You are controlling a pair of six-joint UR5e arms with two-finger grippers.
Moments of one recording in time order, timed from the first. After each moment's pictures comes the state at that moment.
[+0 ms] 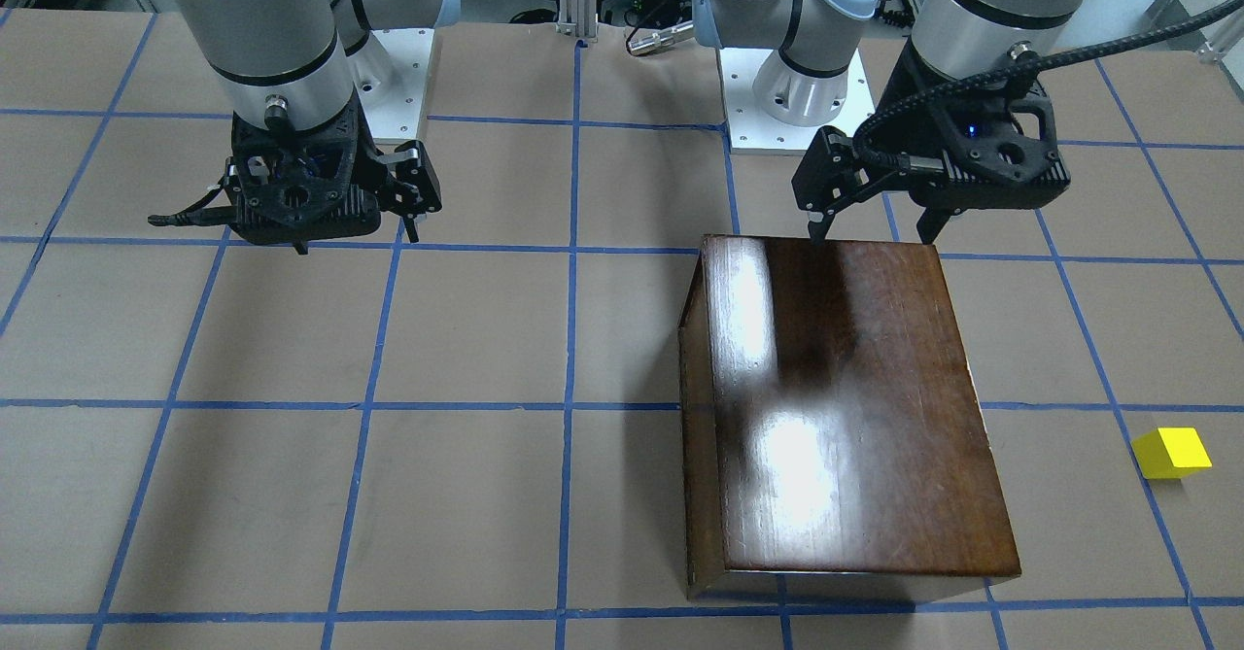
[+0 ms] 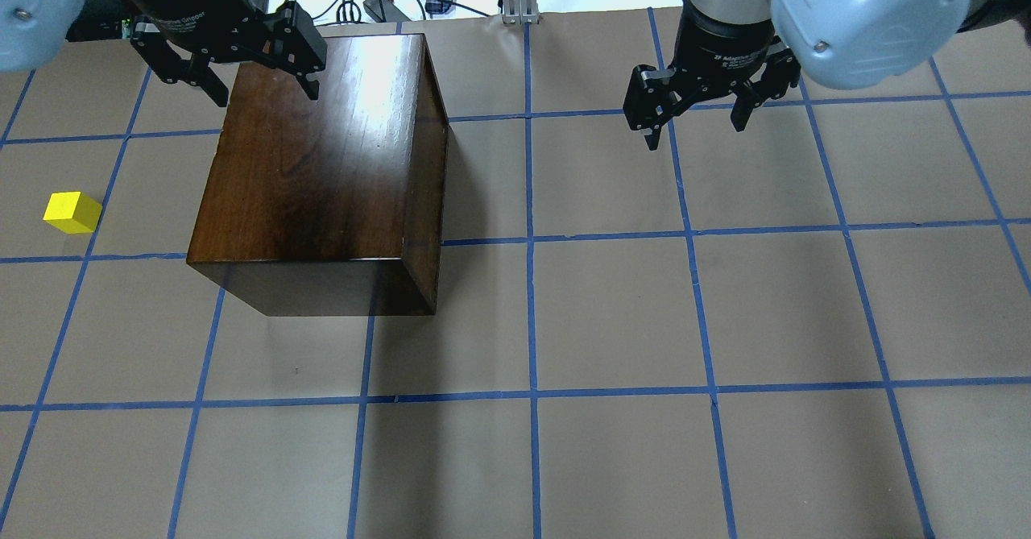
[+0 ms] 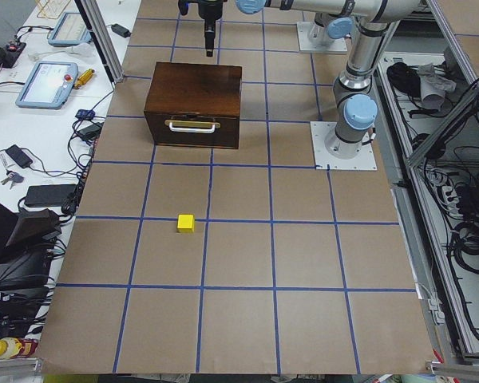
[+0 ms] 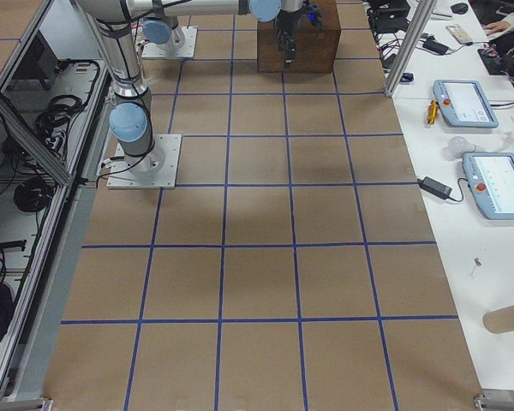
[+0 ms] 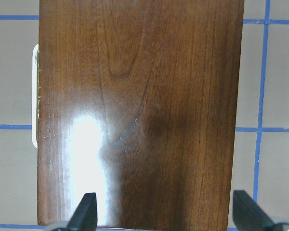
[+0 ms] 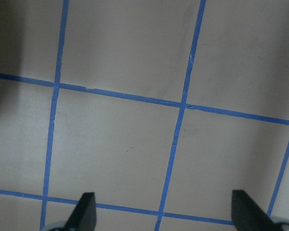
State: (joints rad) left arm -1.56 -1.65 -1.42 -1.57 1.57 -0.02; right arm 1.70 -1.45 1.48 -1.58 -1.60 -0.05
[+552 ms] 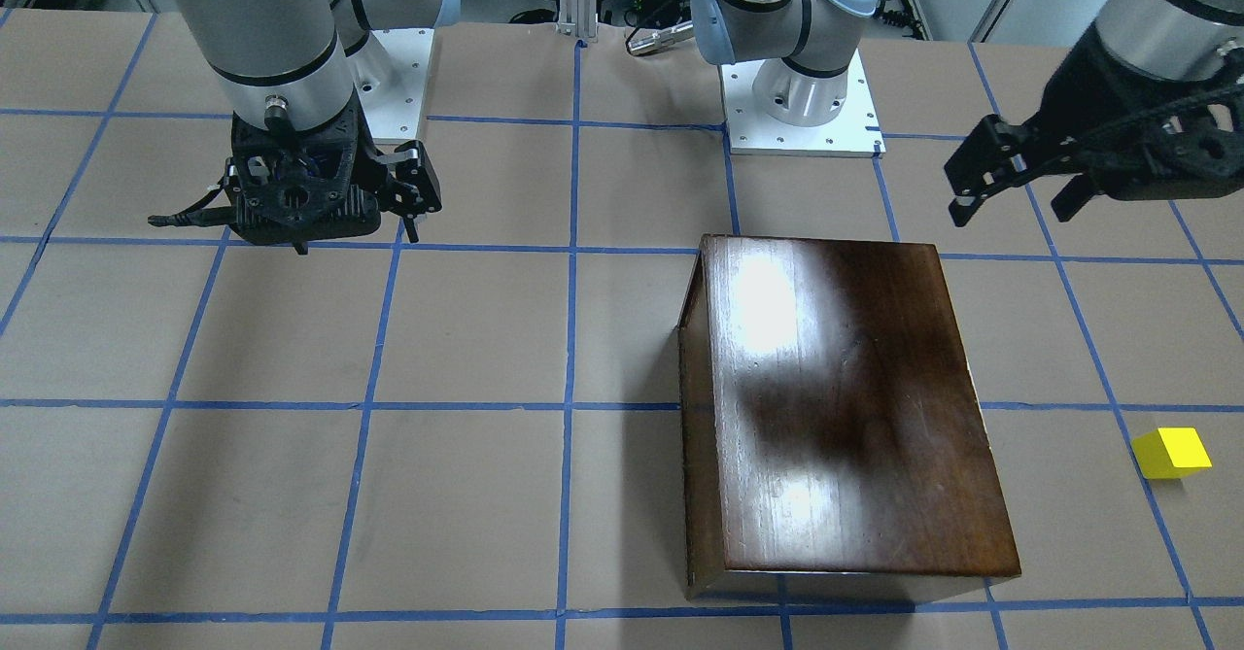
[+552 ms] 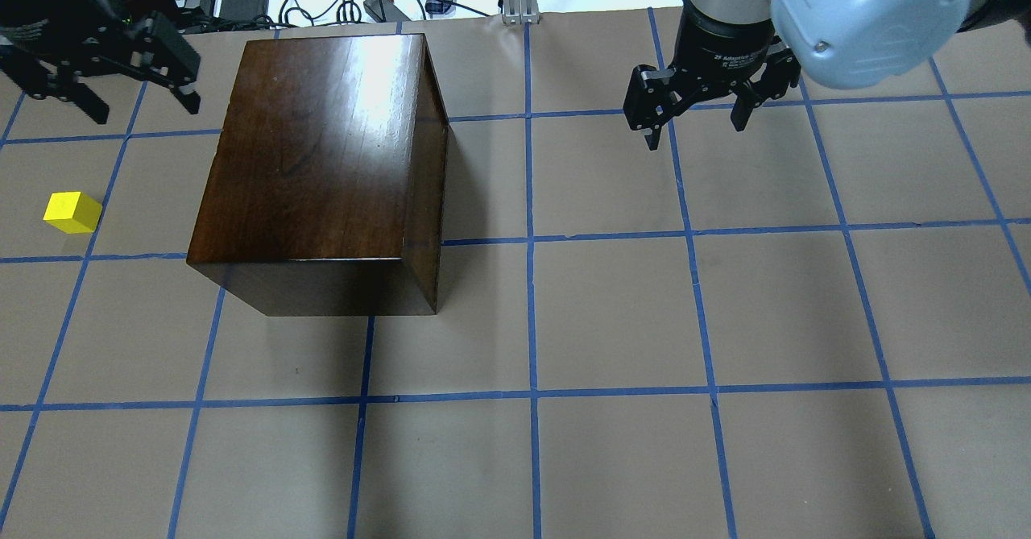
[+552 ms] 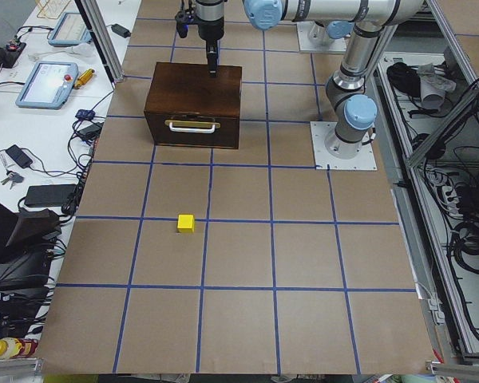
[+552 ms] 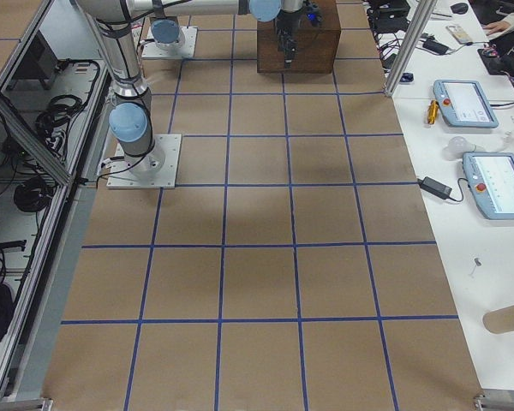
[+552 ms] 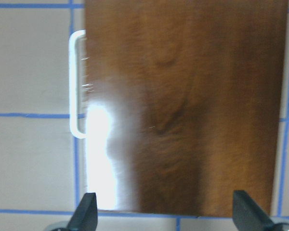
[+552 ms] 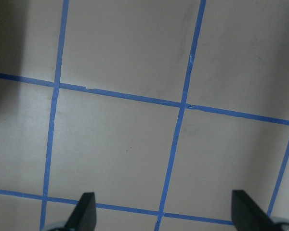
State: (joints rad) left arm -1.29 -1.61 -1.42 -1.68 1.58 0.18; right arm 1.70 -1.45 1.48 -1.58 -1.60 -0.05
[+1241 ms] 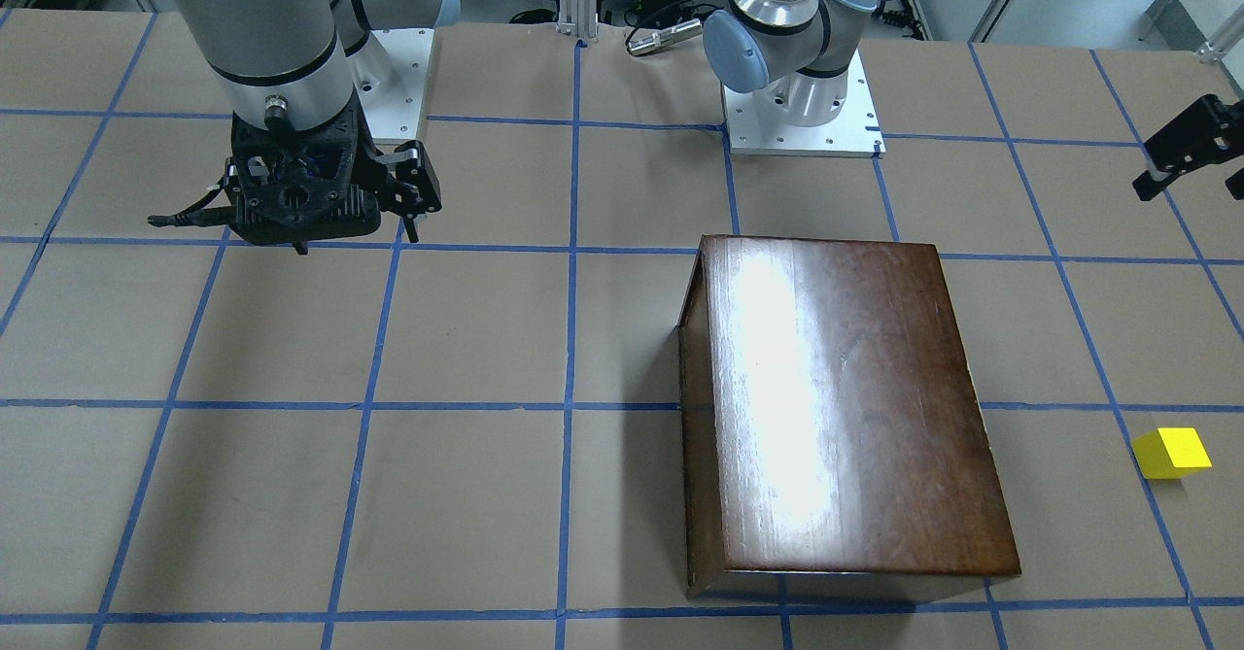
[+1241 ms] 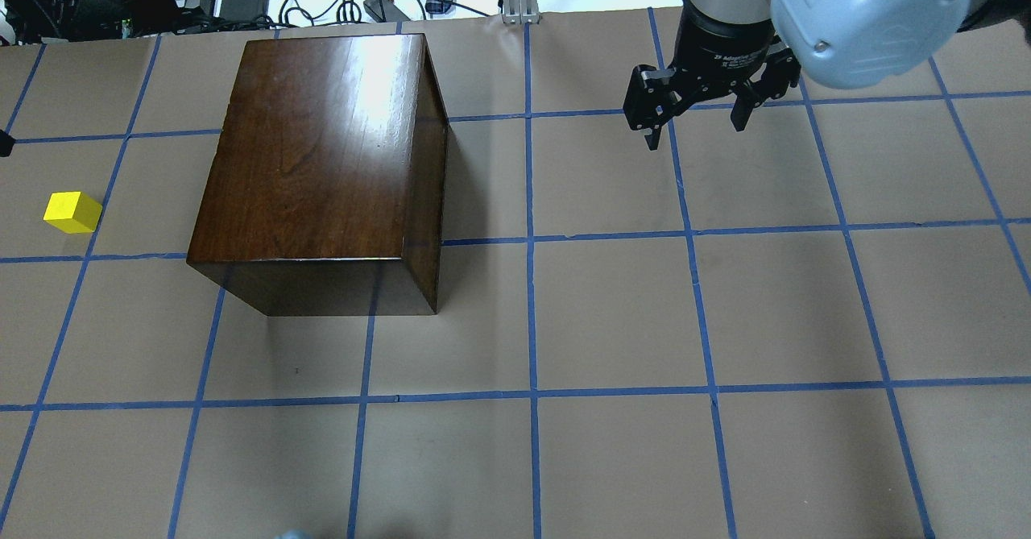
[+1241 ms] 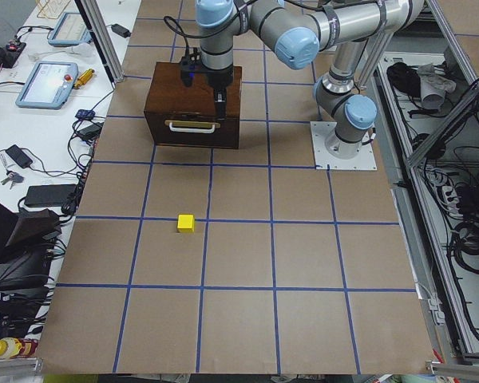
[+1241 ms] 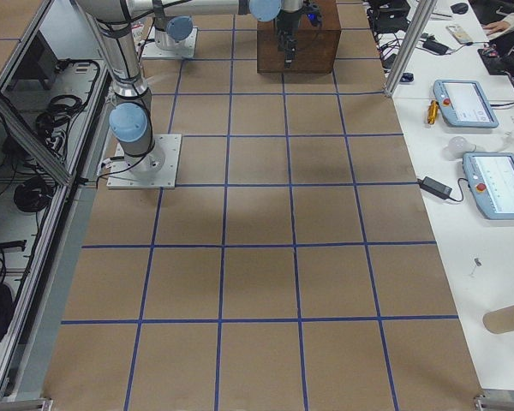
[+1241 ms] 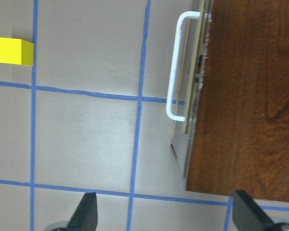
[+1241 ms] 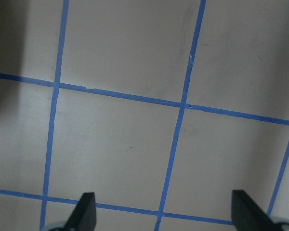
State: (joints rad) left arm -0.96 -1.62 -1.42 -1.70 1.57 0.56; right arm 1.70 -1.45 1.48 -1.58 -1.60 -0.05
